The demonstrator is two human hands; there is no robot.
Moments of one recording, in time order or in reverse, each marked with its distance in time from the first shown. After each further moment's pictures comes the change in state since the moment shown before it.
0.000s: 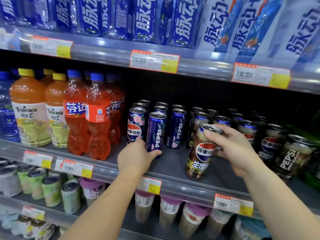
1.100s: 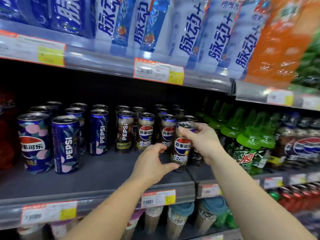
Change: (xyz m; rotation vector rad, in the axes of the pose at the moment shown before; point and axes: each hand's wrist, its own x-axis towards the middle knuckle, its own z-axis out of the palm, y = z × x) left_hand -0.061 0.181 0.087 -0.593 -0.462 0.522; right_hand 0.006 0.009 -0.127 -0.296 0.425 0.032
